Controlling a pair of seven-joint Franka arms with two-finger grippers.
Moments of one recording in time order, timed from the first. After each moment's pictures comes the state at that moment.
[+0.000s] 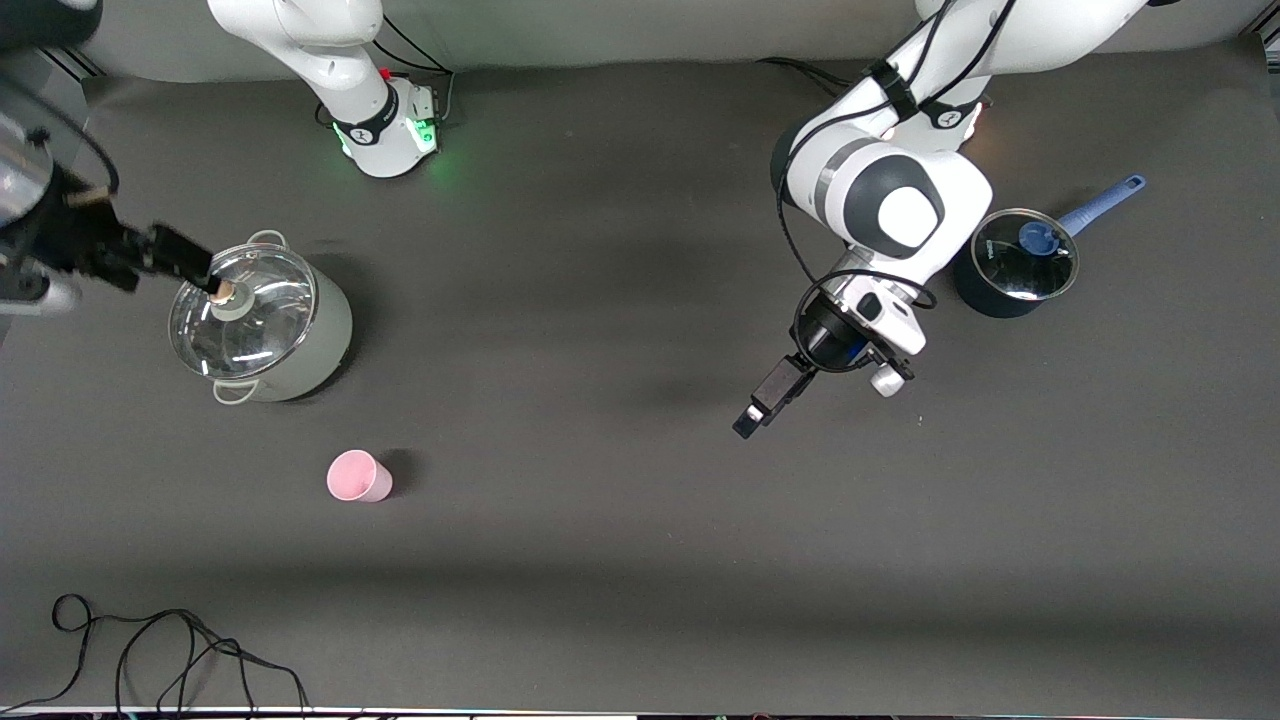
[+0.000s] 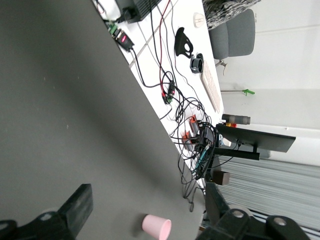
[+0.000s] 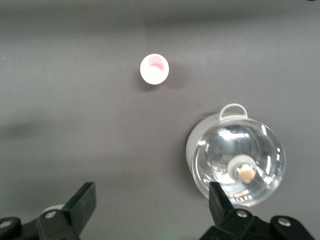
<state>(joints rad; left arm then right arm) 0.19 0.49 -0.94 -1.71 -2.09 3.29 0.84 -0.11 -0.08 0.19 -1.60 0.01 1.52 0.17</state>
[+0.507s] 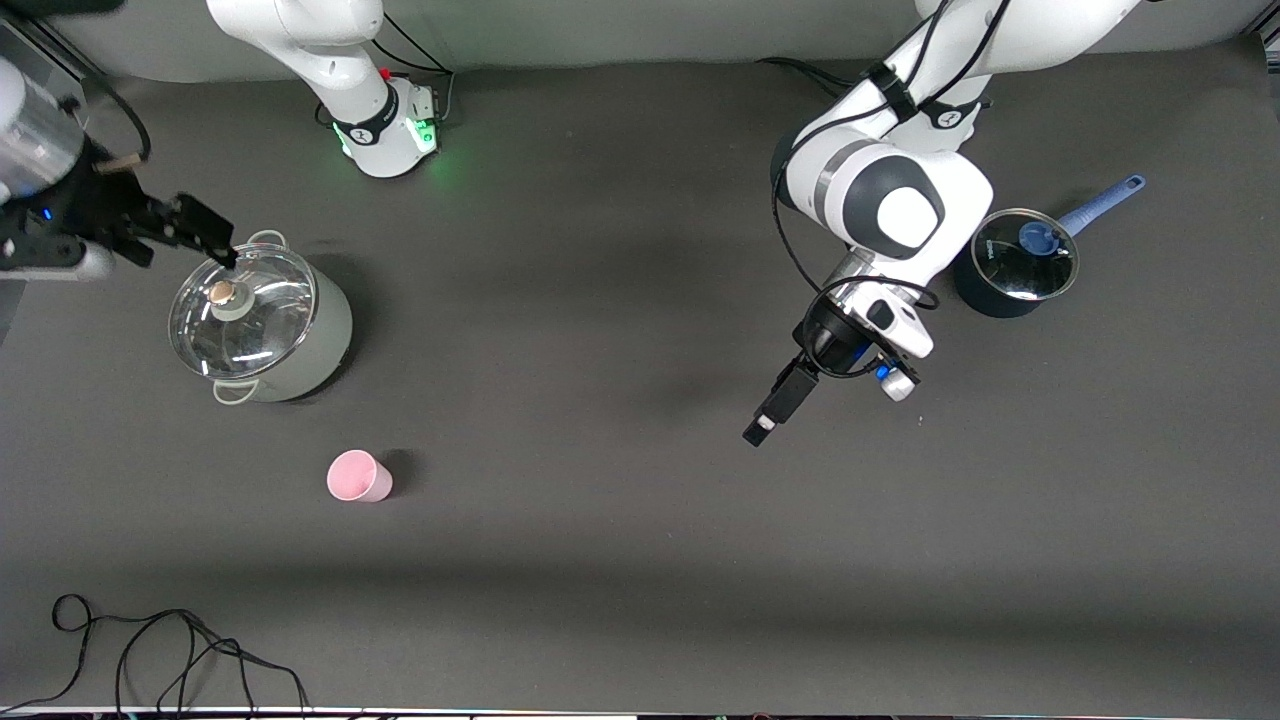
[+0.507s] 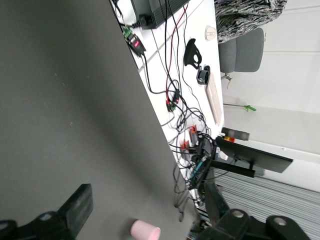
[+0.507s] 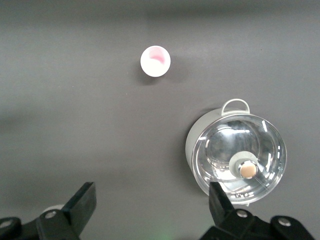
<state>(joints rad) 0.15 0.47 -0.89 -1.71 -2.08 3.31 0.75 -0.08 -0.08 0.17 -1.68 0.01 1.58 0.17</state>
